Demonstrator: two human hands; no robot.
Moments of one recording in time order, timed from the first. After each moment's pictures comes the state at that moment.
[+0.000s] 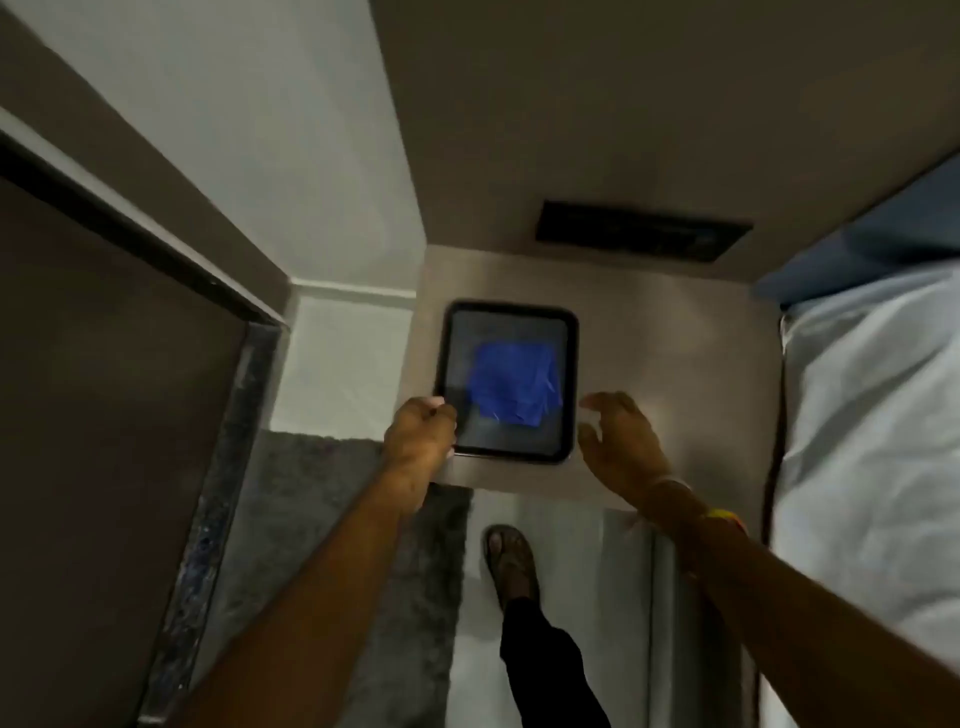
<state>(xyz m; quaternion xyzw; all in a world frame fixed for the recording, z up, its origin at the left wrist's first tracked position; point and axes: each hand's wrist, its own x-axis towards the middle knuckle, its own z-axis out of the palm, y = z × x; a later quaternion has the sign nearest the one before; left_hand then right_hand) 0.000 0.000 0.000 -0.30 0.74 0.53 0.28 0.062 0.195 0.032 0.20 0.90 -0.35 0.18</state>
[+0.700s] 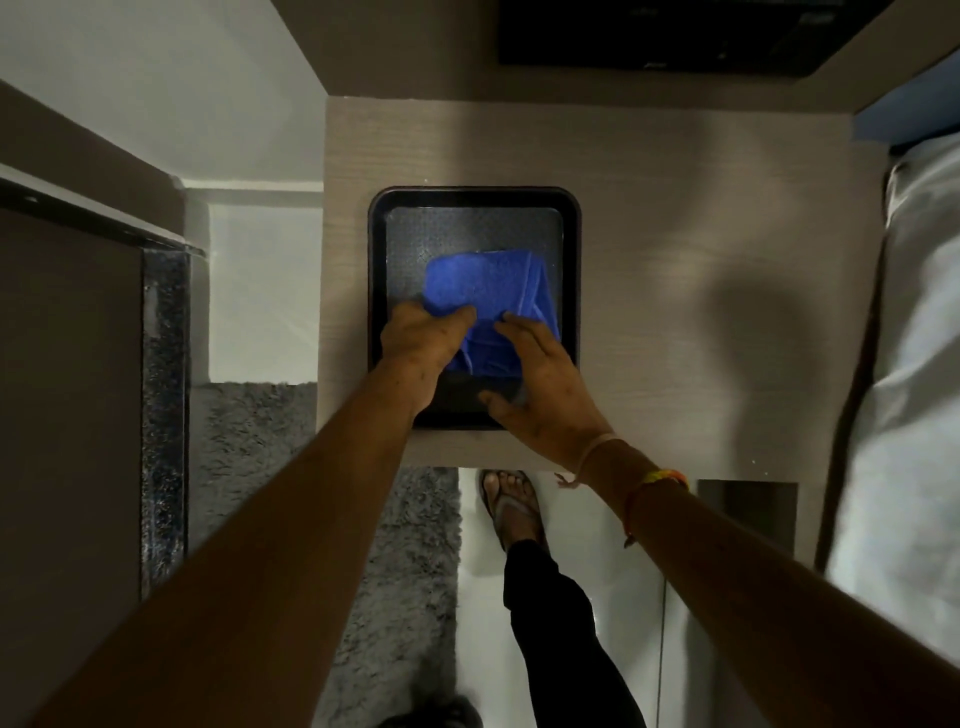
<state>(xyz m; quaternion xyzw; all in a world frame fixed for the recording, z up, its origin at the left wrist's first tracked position) -0.058 0.072 -0.136 -0.24 0.79 0.44 0.36 0.034 0.180 -0.119 0.11 0.87 -0.43 0.21</state>
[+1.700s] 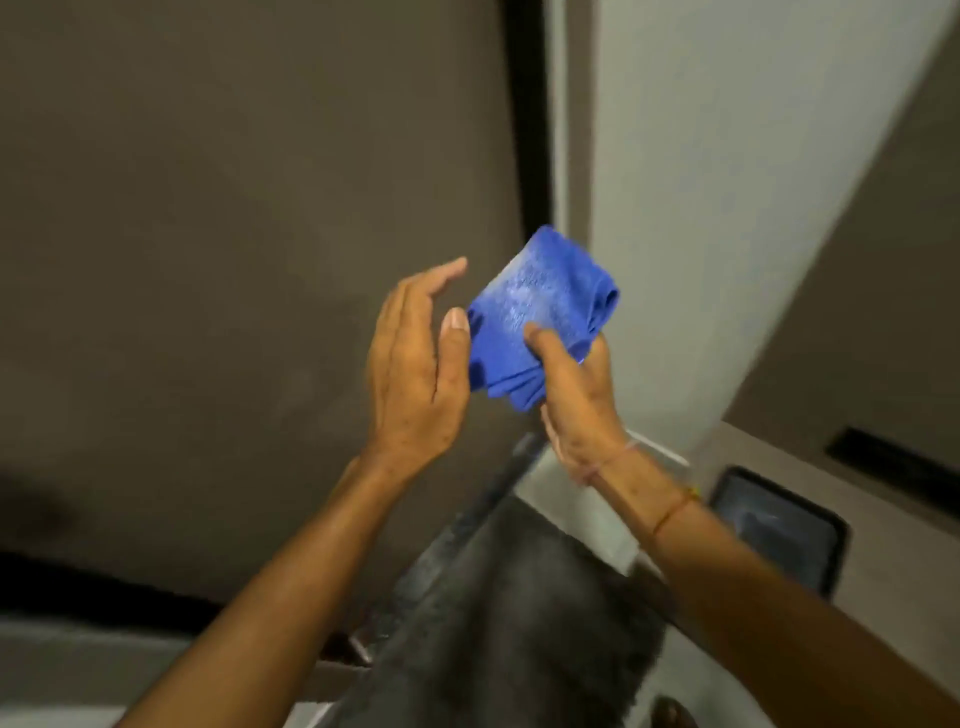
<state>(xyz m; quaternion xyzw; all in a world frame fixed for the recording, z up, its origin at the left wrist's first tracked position) 0.143 -0.284 0.389 0.01 0.86 0.33 -0.38 0.093 -0.175 0.356 -0.03 0.53 -0.84 0.07</state>
